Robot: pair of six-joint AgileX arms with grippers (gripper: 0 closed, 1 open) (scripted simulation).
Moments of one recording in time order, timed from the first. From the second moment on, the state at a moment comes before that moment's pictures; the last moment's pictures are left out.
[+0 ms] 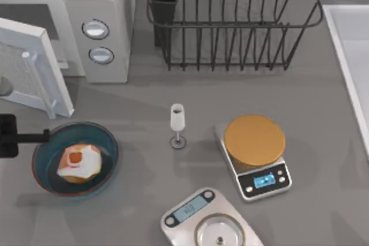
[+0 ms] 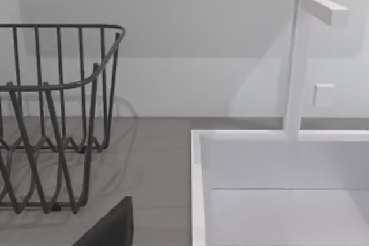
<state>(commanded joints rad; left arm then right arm) 0.00 1.22 0.45 -0.01 0.02 0.01 0.00 0.00 0.00 0.00 0.00 0.00</state>
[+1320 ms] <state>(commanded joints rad) -0.01 1.89 1.00 0.10 0.02 0.01 0.00 0.00 0.00 0.00 0.00 0.00</state>
